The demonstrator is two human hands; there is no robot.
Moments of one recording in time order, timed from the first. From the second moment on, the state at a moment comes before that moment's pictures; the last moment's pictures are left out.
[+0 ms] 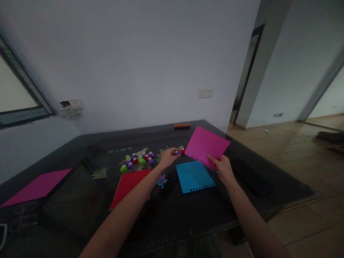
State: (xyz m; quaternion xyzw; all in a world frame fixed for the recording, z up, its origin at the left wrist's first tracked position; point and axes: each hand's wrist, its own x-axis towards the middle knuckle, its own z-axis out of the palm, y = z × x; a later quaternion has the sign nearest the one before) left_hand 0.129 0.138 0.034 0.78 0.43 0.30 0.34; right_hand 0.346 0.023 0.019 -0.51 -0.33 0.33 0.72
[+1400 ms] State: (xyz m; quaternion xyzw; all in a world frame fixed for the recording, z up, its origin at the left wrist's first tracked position) left_hand 0.110 0.092 0.017 0.70 0.34 0.43 0.46; right_hand 0.339 0.019 0.022 -0.49 -0.37 0.44 0.66
